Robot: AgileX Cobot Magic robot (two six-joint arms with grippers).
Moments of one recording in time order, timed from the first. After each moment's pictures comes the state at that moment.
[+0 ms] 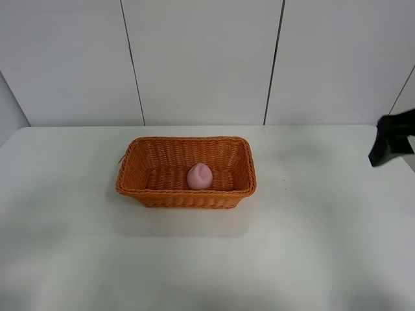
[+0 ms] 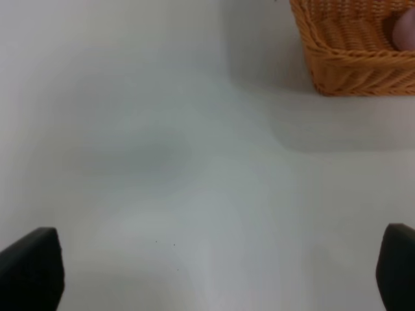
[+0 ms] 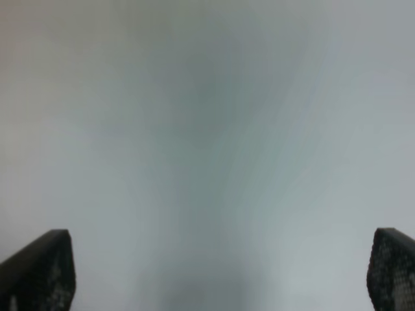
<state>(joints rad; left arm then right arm) -0.02 -0.01 -0.49 0.01 1.05 0.02 0.05 1.18 -1.06 0.00 1.21 0.00</state>
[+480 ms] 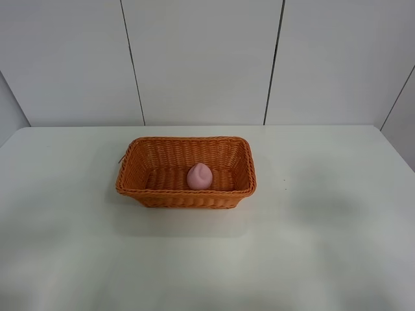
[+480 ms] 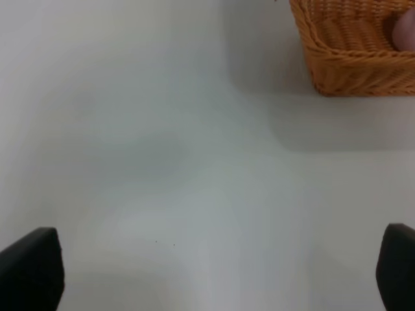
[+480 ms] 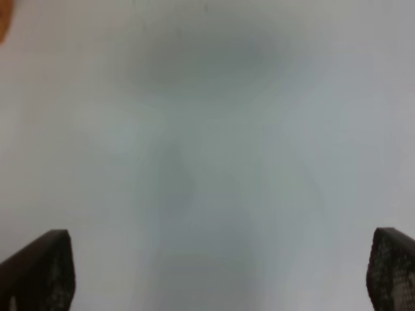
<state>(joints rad) -0.02 -0.01 -0.49 0.01 1.05 0.02 0.05 0.40 -0.56 0.00 1.08 0.00</state>
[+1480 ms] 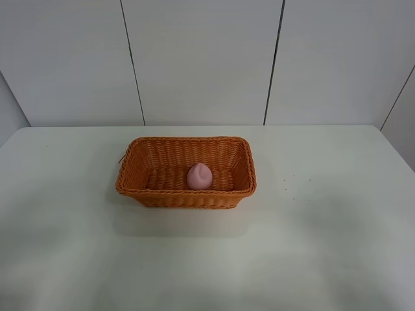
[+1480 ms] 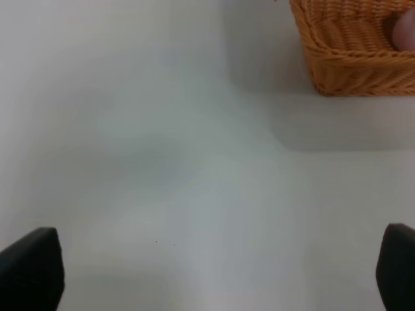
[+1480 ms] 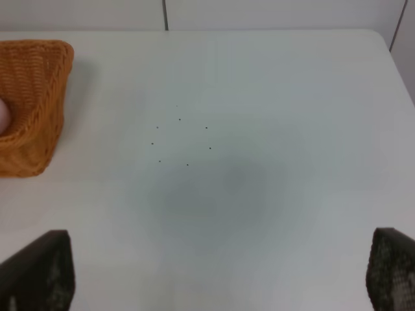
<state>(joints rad) -0.02 -0.01 -0.49 0.01 1.05 0.02 0.05 0.00 -0.49 0.00 1.03 0.00</state>
